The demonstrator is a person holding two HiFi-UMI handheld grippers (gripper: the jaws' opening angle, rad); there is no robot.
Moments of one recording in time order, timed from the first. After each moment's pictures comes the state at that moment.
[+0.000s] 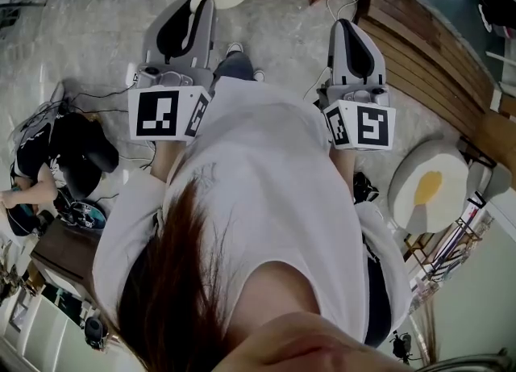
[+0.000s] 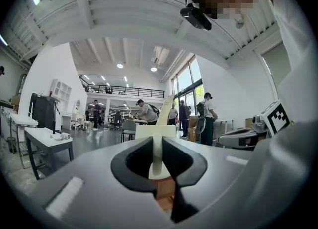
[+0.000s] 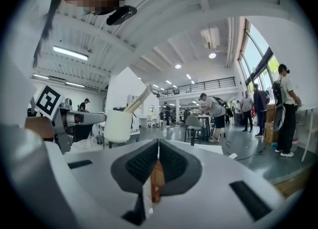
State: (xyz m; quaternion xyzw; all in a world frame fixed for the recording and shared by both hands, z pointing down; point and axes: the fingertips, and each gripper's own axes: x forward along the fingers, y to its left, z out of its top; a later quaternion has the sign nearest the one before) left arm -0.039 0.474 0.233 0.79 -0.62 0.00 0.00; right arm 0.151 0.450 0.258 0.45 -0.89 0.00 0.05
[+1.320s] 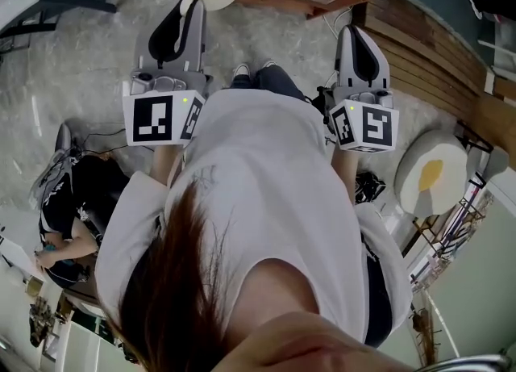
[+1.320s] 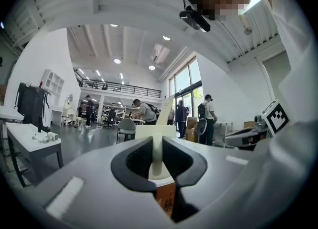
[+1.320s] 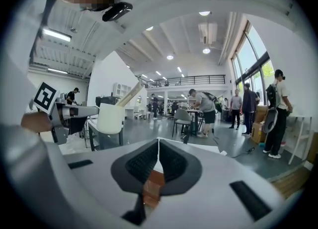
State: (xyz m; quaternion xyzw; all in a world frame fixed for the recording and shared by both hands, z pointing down) left arm -0.154 0.297 0.231 0.81 -0.58 -0.01 0.02; right arm 0.072 0.292 0.261 0.52 -0.85 0.02 0.10
